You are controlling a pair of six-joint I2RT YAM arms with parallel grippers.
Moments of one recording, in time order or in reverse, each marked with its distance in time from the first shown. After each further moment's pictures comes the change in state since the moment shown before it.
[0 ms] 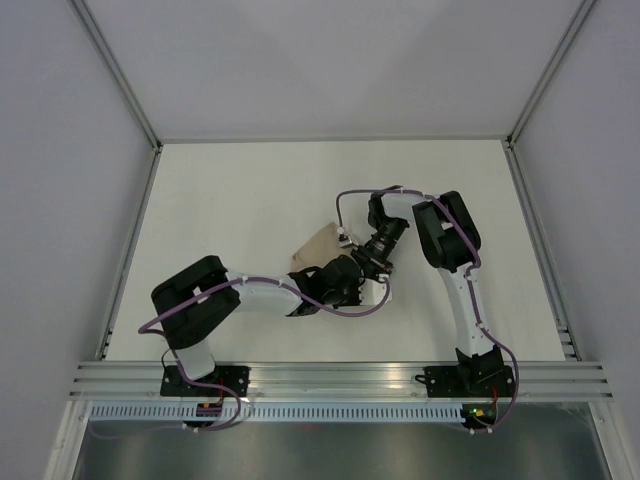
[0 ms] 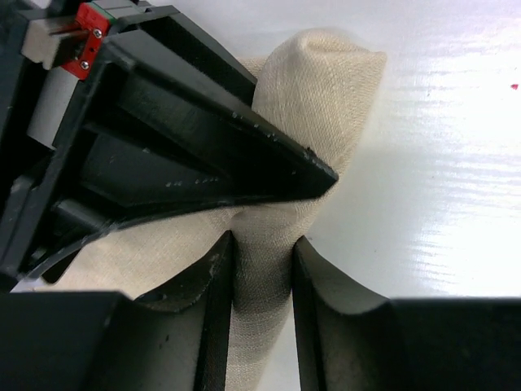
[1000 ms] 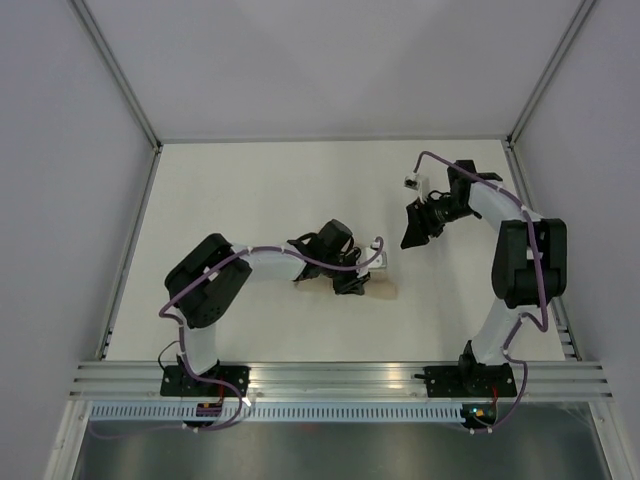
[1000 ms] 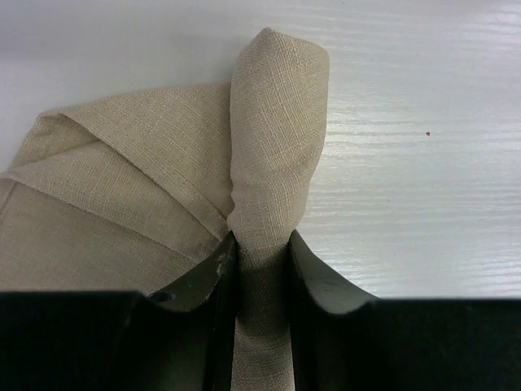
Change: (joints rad) left arm 0.204 0.132 0.208 -0.192 0.547 -0.104; right arm -0.375 -0.538 -0.286 0.511 0.018 0.060
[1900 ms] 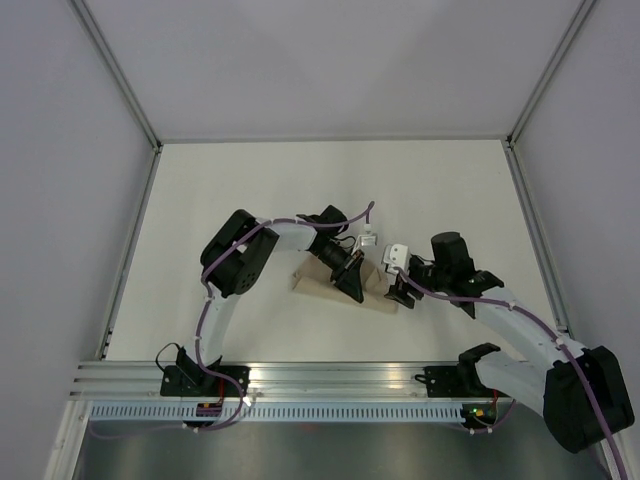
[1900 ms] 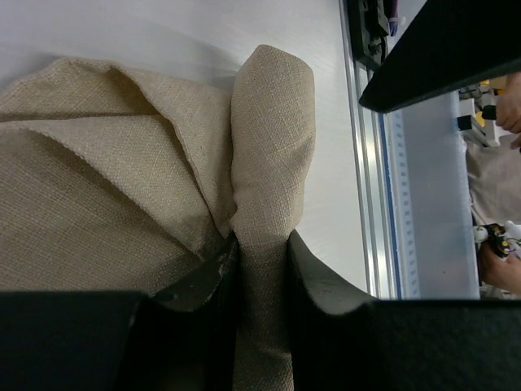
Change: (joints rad) left arm 0.167 0.339 0.340 -0.437 0.650 -0.104; right arm 0.321 -0.853 -0.872 0.700 0.160 -0.069
